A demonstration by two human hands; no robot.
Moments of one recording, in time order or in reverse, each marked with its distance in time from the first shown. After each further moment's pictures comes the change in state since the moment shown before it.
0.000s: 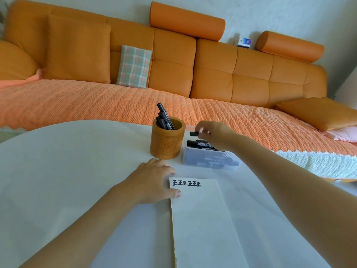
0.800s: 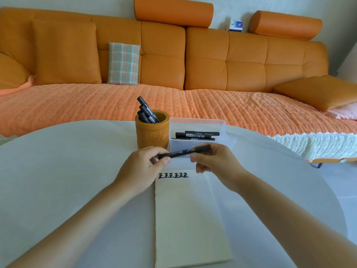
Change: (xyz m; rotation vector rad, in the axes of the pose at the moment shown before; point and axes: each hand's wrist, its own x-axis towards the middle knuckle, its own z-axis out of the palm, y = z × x) left_hand 0.007 0.026 0.007 -0.390 0.459 0.008; right_hand -0.110 0.008 0.048 1.143 0.072 0.132
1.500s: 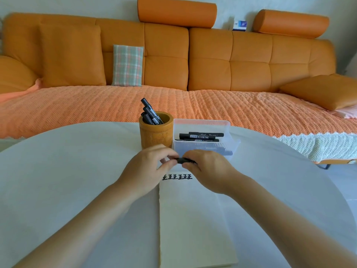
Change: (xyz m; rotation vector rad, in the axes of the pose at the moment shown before) left_hand 0.003 0.013 -0.006 0.120 -0.071 0.172; right_hand 0.005 0.006 0.018 -0.988 -0.085 -0.422
